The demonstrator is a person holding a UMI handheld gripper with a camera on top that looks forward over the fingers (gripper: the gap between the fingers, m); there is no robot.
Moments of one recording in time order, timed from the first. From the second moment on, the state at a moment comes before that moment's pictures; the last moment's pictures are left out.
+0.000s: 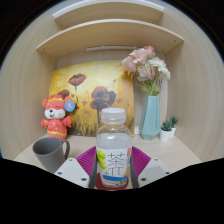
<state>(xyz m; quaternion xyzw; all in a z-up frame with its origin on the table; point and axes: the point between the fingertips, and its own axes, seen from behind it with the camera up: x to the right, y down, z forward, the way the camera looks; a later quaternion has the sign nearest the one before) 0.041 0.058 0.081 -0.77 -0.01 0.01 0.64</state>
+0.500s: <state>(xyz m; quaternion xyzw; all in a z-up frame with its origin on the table) 0.034 -0.038 0.060 -0.81 0.03 0.01 0.58</state>
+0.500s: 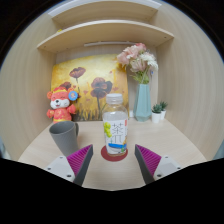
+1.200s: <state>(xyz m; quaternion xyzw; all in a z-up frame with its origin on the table) -0.019 -0.172 0.147 -0.79 0.01 0.01 0.61</state>
